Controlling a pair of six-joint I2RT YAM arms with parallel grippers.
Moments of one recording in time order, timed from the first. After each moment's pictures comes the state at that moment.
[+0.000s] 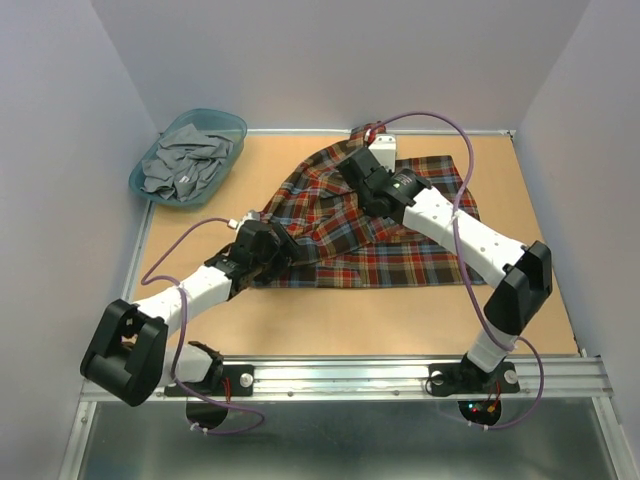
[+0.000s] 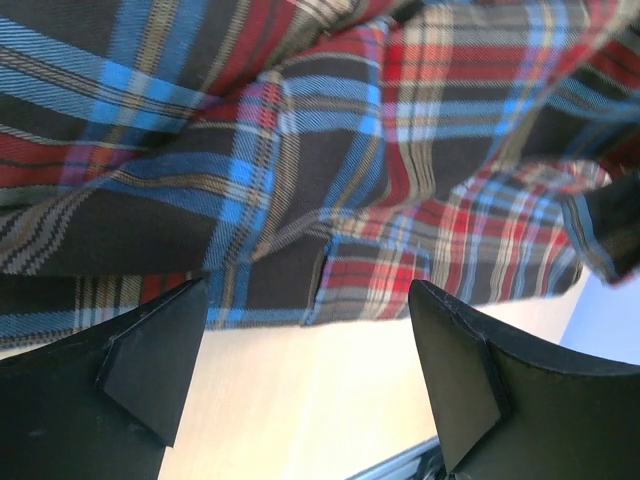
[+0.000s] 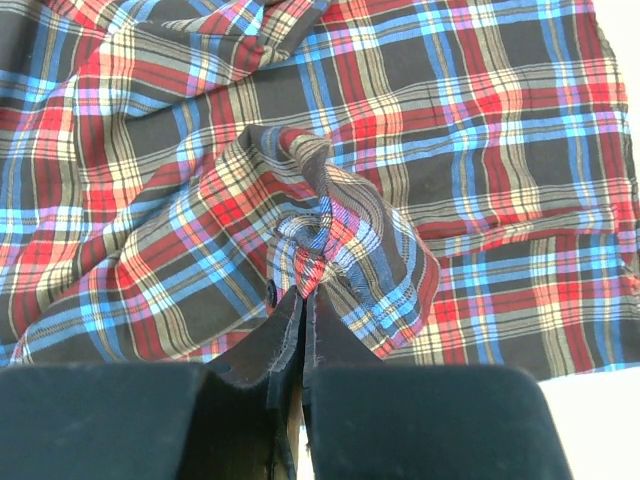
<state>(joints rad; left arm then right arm) -0.50 1.23 0.59 -0.10 0.04 -1.04 0.76 1.72 1.67 -0.86 0.72 0.60</state>
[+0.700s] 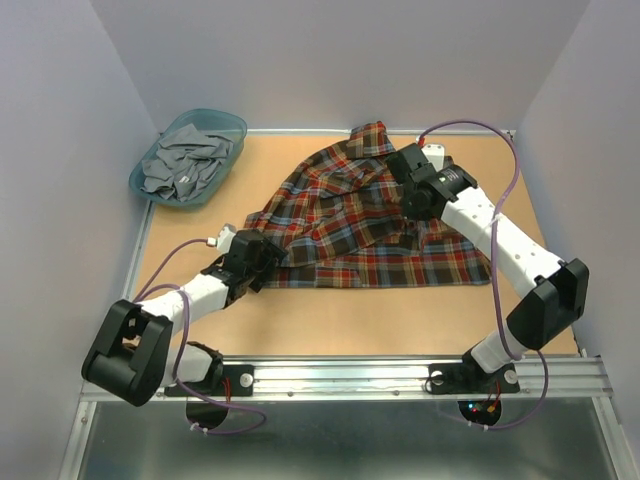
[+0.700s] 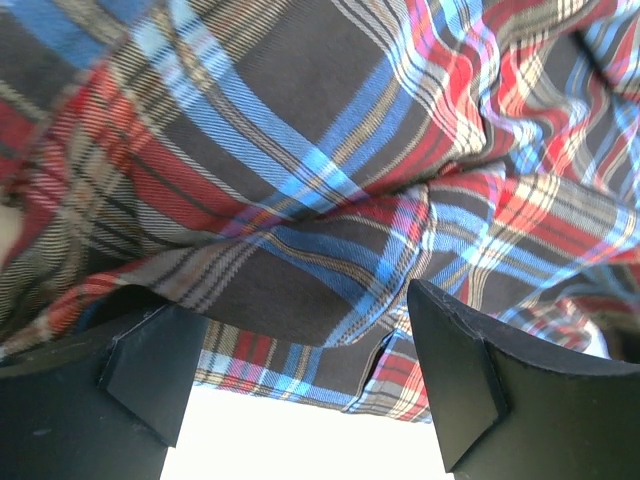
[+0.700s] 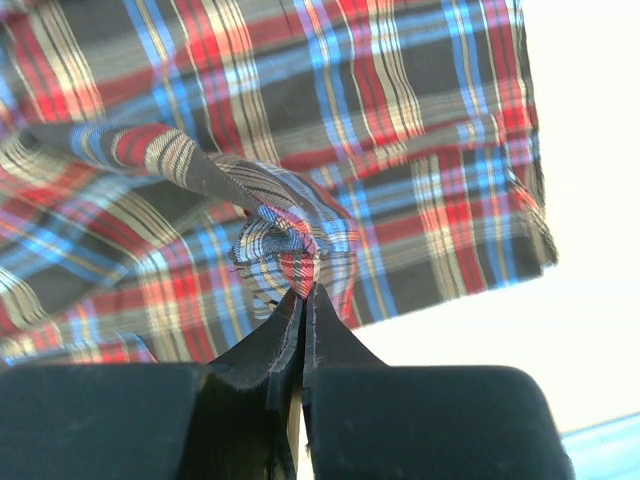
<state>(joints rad) -0.45 1.25 0.47 0.00 -0.15 -1.24 0.55 1.56 1.53 -1.02 0.59 0.59</state>
